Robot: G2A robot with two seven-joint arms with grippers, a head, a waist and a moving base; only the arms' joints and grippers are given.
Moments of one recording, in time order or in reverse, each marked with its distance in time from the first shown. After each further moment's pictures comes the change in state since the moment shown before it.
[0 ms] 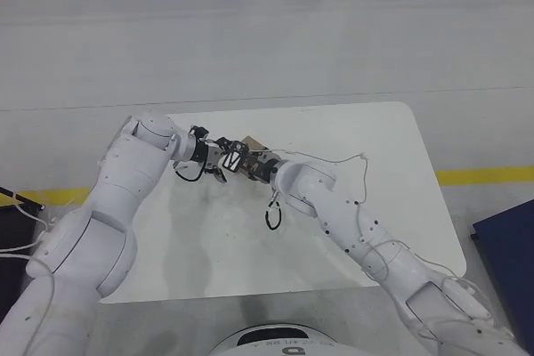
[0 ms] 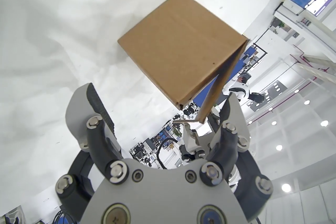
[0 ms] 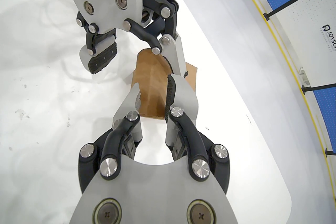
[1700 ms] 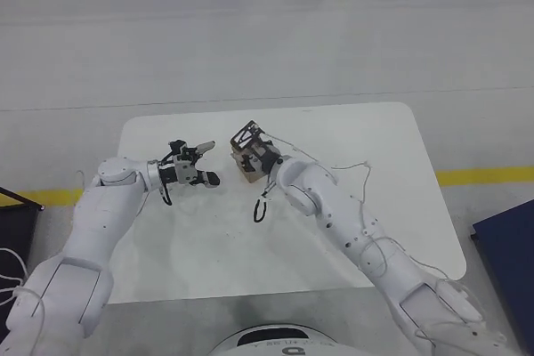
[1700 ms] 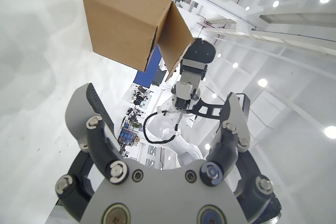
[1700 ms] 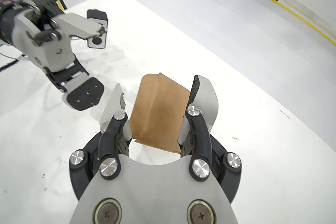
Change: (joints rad) left arm 0.308 0.173 -0.336 -0.185 -0.322 -0.293 -0.122; right arm -0.011 -0.046 0.051 0.081 0.207 0.155 -0.120
